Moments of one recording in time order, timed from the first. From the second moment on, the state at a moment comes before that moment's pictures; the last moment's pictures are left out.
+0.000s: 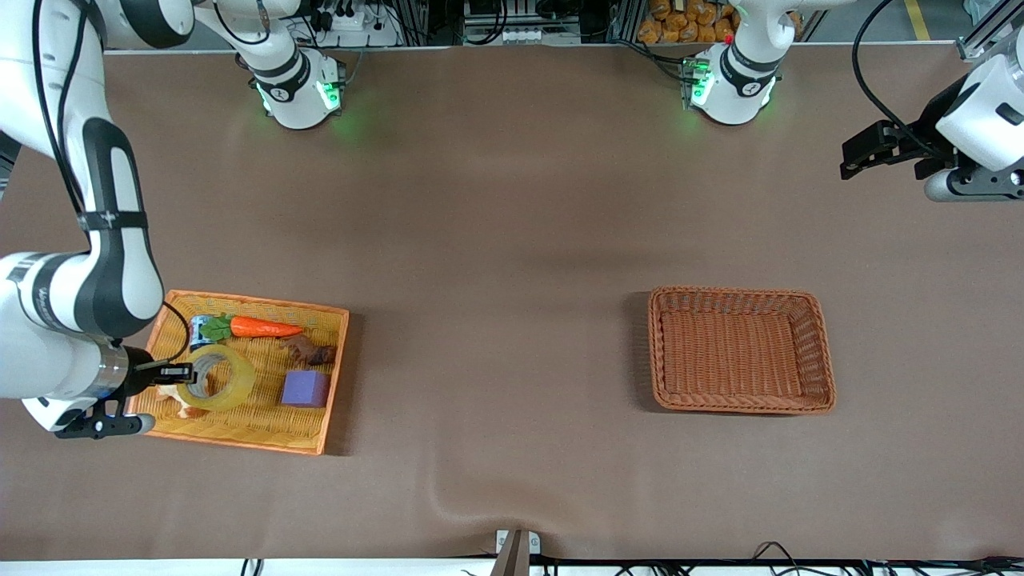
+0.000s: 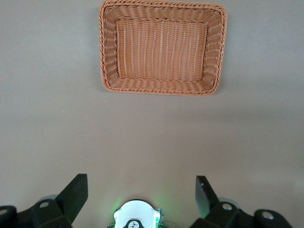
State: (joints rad) left arm 0.01 0.02 -0.13 -1.45 -0.02 1.34 -0.14; right arm -0.05 0.66 -0.01 -1.30 0.03 1.86 -0.14
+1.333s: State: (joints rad) left arm 0.00 0.06 -0.14 -1.46 -0.02 1.41 -0.15; right arm 0.67 0.71 0.00 -1.40 0.17 2.08 0.56
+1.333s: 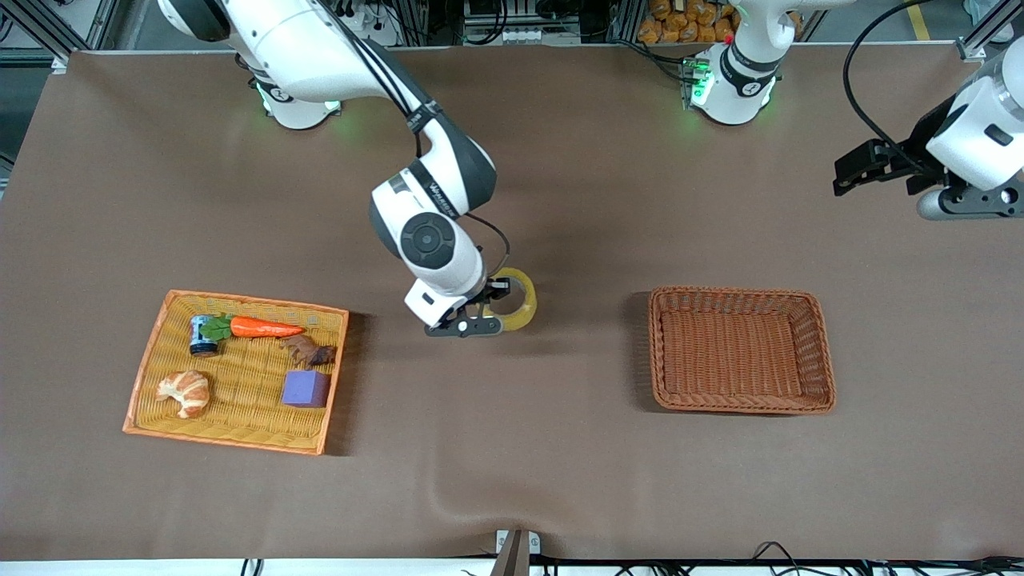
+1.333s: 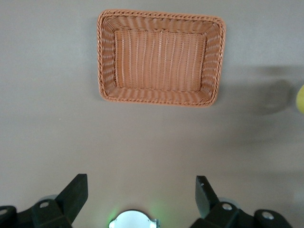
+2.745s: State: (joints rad) left arm -0.46 0.61 -0.16 -1.52 -0.02 2.13 -0.56; right arm 0.41 0.55 -0.05 -1.41 0.14 1.87 0.43
